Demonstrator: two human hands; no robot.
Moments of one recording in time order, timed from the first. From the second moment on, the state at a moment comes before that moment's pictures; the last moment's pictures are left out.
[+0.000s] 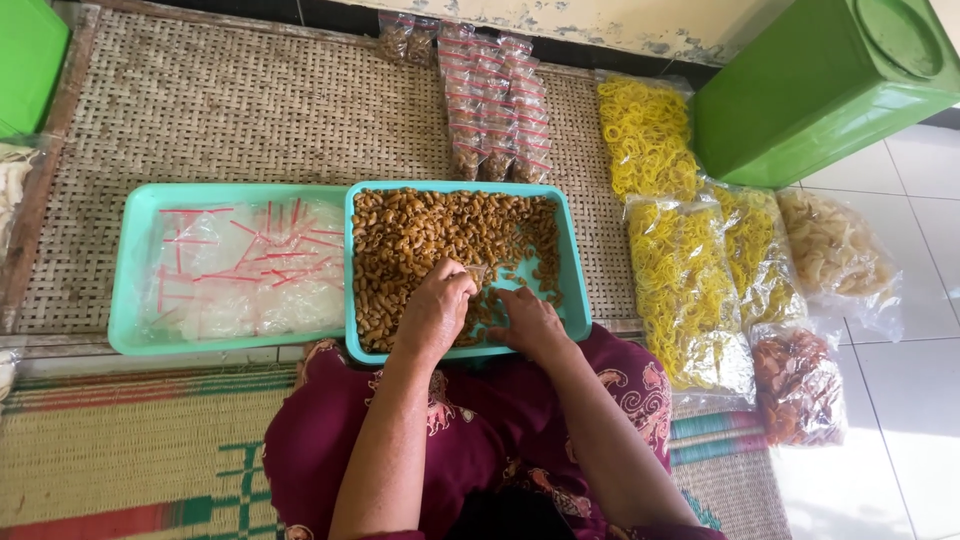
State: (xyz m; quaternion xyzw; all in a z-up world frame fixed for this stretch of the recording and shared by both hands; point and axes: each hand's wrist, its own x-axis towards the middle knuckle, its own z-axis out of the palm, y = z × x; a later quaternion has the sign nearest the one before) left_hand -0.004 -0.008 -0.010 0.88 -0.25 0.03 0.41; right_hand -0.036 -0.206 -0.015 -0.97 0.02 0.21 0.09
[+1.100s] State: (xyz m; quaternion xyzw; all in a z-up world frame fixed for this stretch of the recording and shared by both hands) left_hand -0.013 -0.011 0.011 0.90 -0.23 -0.01 0.37; right_hand -0.020 -0.175 0.056 -0.90 -0.06 -0.11 0.42
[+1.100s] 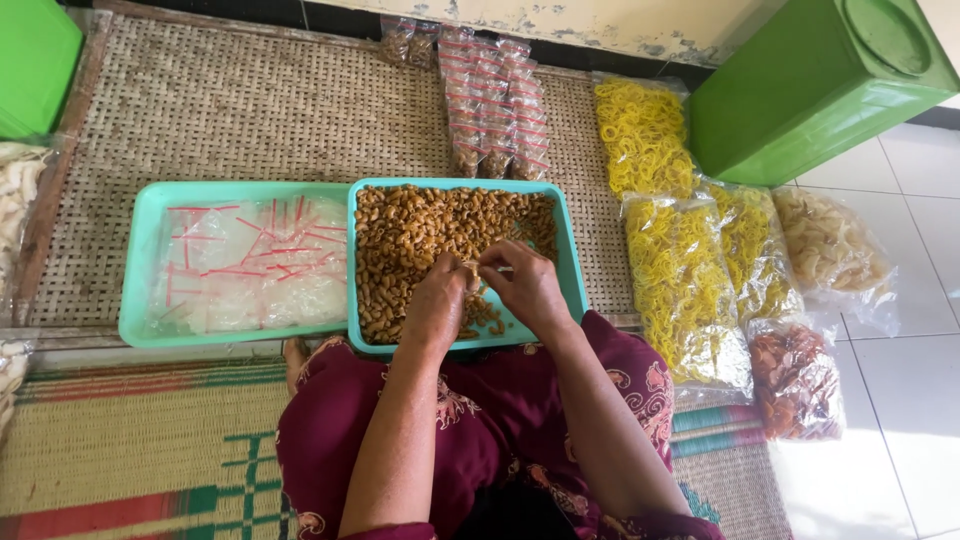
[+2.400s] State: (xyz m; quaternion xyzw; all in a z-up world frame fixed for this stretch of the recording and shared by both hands) left_hand -0.002 -0.010 0.001 0.89 -0.22 0.01 0.40; right_hand -0.031 -0.218 -0.064 -0.95 -0.02 0.07 0.29
